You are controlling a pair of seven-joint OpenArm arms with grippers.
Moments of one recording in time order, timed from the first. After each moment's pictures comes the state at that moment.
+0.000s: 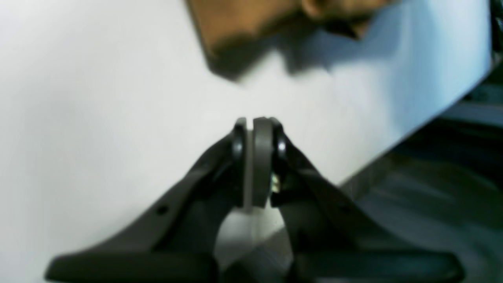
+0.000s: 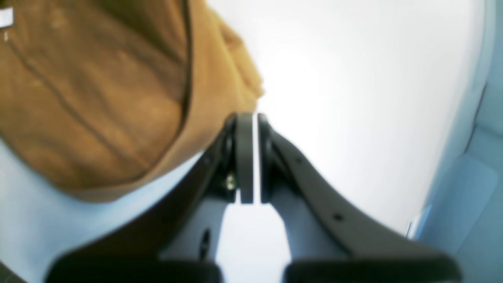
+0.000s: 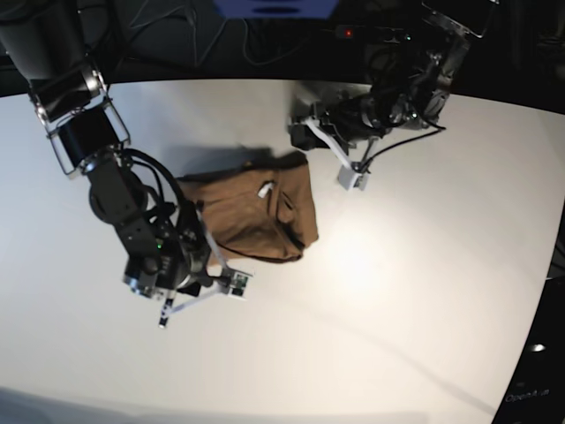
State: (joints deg) left arm 10.3 -15.8 22.1 92.8 -50.1 -0.6 44.5; right arm 25.1 17.8 -31.4 90.4 5.4 40.8 -74.9
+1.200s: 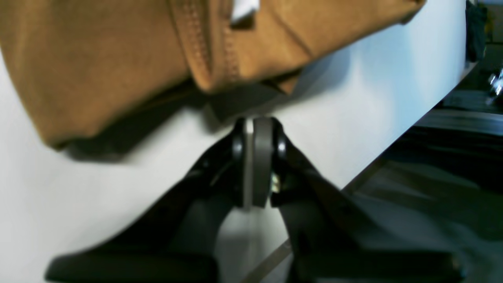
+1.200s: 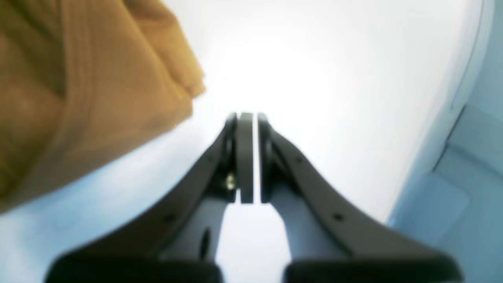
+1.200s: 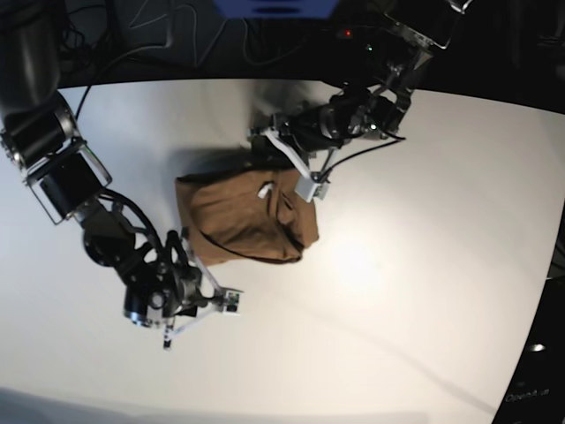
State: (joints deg) left arm 5.8 -7.6 25.4 86.4 -47.5 -0.5 44.0; right arm 36.9 22.3 -44.6 74.7 4.9 41.1 -58.4
